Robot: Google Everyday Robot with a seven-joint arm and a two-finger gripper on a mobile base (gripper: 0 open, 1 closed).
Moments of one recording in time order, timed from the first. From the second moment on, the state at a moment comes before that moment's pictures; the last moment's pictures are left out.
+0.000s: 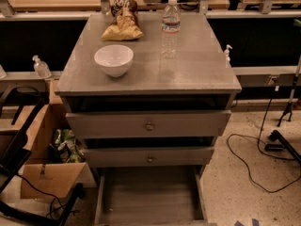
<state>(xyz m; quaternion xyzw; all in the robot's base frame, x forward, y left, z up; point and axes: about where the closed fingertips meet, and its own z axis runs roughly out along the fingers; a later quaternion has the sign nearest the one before) 0.348 -0.298 0.189 -0.47 0.78 0.26 0.32</state>
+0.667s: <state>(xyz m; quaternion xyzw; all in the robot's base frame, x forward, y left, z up) 0.350 -0.243 0.156 -0.49 0.74 0.29 0.35</state>
